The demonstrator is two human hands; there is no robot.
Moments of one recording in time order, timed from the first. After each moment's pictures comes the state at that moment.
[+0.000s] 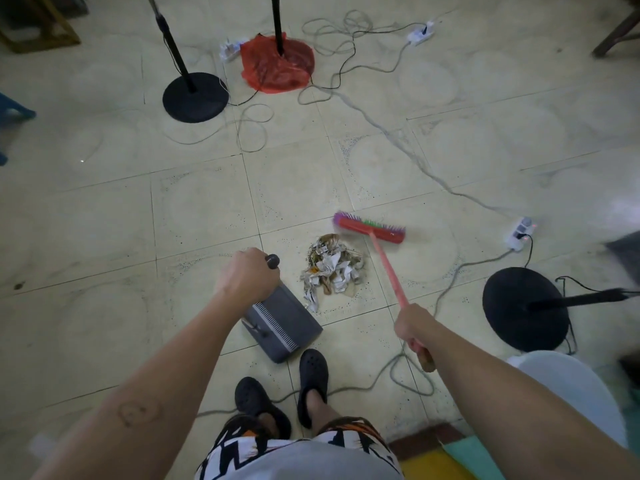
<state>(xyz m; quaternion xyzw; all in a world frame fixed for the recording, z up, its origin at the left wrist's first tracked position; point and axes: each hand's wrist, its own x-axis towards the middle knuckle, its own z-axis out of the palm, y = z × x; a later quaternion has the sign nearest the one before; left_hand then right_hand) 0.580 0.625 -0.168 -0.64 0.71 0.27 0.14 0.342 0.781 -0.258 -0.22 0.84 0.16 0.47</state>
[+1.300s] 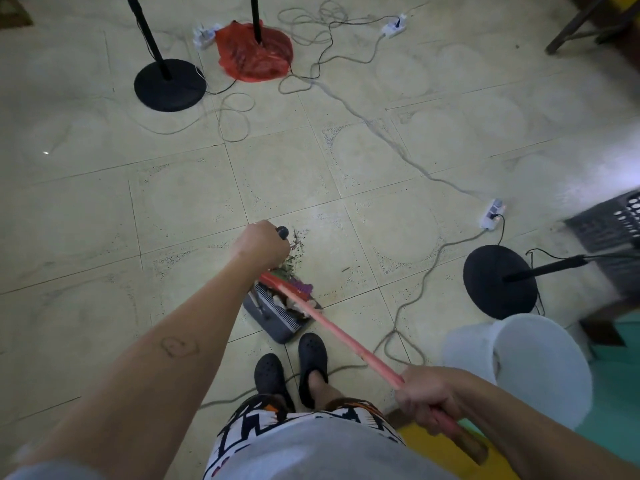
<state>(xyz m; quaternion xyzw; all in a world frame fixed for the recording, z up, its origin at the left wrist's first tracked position) 0.612 0.606 -0.189 -0.60 0.72 0.33 0.12 0.446 0.890 -0.179 -0.08 0.65 0.08 0.75</state>
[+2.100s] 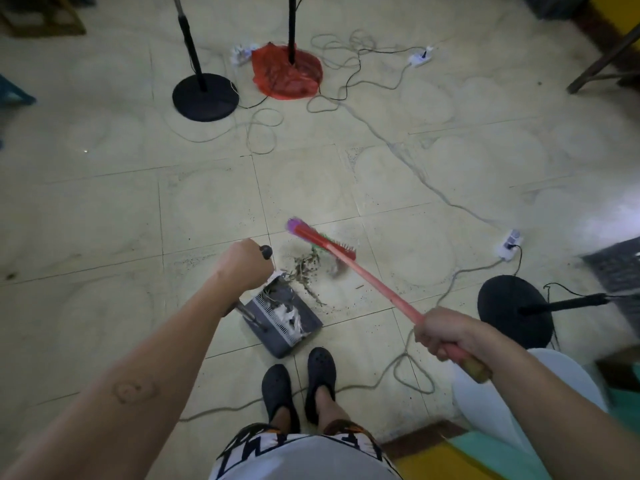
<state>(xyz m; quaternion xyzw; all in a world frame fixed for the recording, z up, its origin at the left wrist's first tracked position) 0.700 0.592 -0.170 -0.62 0.70 0.32 0.11 0.425 0.792 -0.148 -0.14 0.78 -0.02 0.61</state>
